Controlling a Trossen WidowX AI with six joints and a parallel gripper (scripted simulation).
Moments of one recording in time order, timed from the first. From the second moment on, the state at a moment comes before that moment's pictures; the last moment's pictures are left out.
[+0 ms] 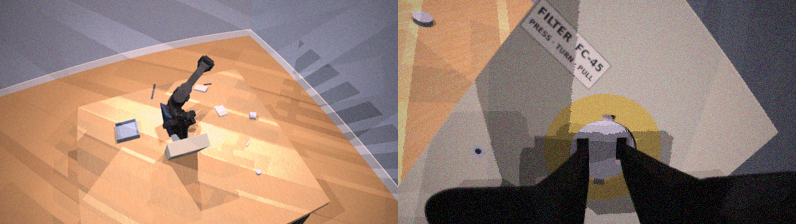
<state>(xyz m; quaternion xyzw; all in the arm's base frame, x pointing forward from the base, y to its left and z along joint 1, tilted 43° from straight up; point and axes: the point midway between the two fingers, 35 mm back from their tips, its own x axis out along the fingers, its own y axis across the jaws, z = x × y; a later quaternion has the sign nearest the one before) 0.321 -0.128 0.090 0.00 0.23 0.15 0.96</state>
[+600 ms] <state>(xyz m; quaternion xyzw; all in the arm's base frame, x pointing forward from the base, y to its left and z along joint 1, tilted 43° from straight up) 0.327 -0.126 0.088 0.00 0.23 0.15 0.96</state>
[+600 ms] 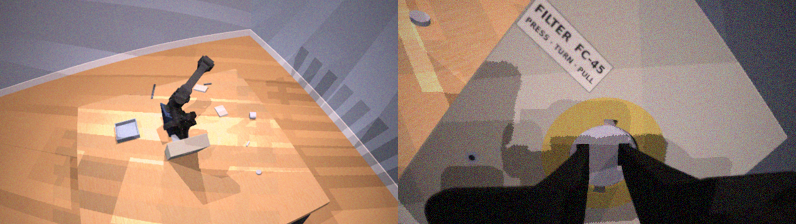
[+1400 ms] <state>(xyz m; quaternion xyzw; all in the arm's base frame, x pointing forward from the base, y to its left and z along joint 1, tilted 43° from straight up) 0.330 -0.125 0.086 0.01 0.23 0.15 0.96</state>
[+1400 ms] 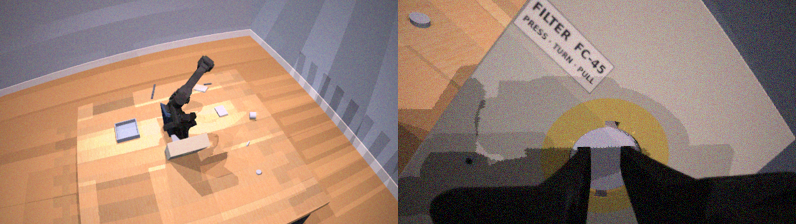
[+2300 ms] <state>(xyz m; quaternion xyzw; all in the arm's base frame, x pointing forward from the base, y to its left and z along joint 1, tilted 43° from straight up) 0.331 -0.126 0.086 0.24 0.26 0.09 0.93</state>
